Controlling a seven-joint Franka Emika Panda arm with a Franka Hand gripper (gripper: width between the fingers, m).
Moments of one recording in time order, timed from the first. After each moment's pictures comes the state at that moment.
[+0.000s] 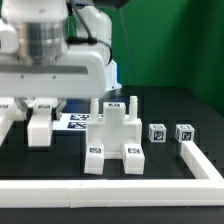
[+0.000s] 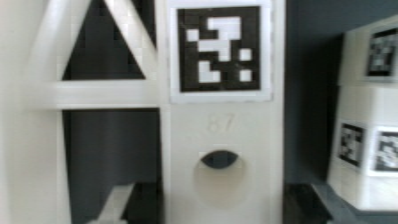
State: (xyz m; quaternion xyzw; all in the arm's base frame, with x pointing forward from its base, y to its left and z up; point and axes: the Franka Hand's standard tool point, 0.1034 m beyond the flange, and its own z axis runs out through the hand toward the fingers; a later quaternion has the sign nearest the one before) arm 0.559 -0.111 0.089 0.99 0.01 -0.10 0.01
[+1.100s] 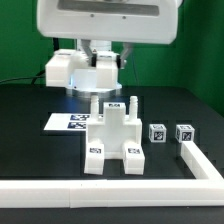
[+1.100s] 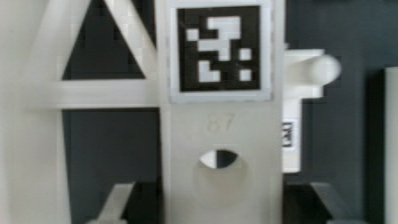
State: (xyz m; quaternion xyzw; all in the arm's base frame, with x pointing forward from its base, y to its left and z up) arm 0.545 0.007 0.172 0.99 -0.04 -0.11 0.01
